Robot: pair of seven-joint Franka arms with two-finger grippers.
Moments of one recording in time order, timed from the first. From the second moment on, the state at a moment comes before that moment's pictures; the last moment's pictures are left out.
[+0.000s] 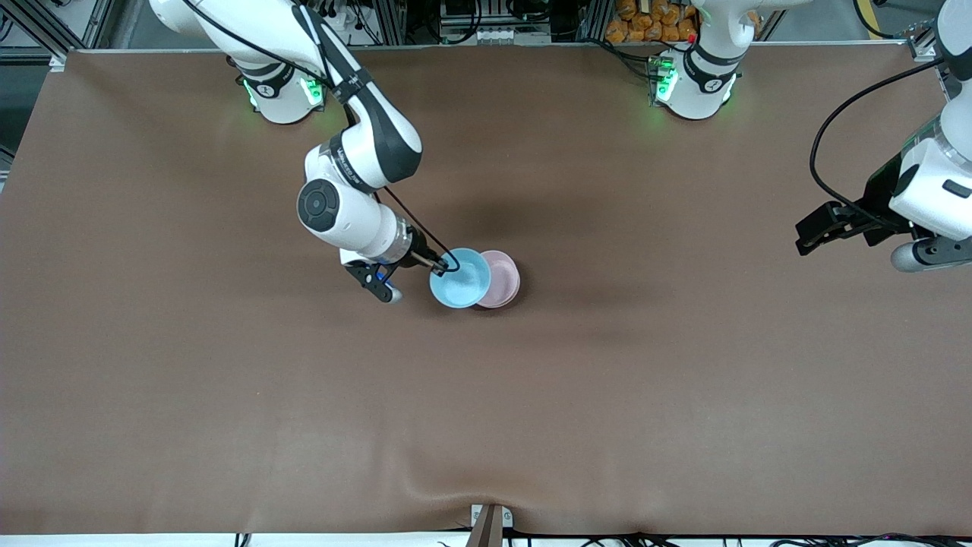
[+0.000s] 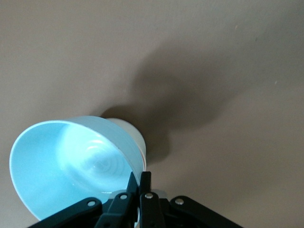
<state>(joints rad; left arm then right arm) 0.03 0.13 -0.18 -1.43 0.04 1.62 -0.29 0.59 0.43 0.02 -1.85 0.54 2.34 0.93</state>
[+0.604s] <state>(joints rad) 0.04 0.07 -0.19 -1.51 0.04 1.61 -0.29 0.68 0.51 0.02 -1.85 0.60 2.49 0.97</state>
